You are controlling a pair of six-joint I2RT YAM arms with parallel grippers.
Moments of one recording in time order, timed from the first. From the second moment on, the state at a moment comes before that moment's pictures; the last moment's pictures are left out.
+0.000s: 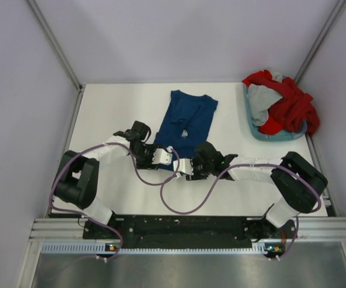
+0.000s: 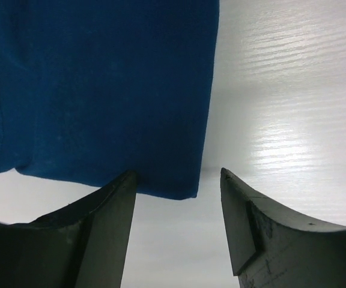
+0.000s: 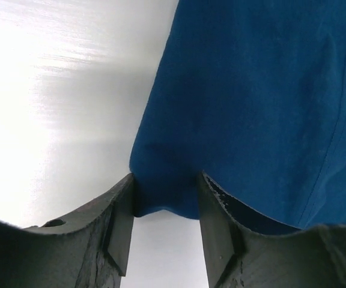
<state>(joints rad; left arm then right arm) -0.39 1.58 0.94 -0.62 0.42 1.31 0.84 1.57 0.74 -0.02 -0.21 -0.84</state>
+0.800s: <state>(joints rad) -0.44 1.42 0.91 -0.72 0.32 1.15 0.89 1.31 0.75 -0.24 -0.23 -0.69</state>
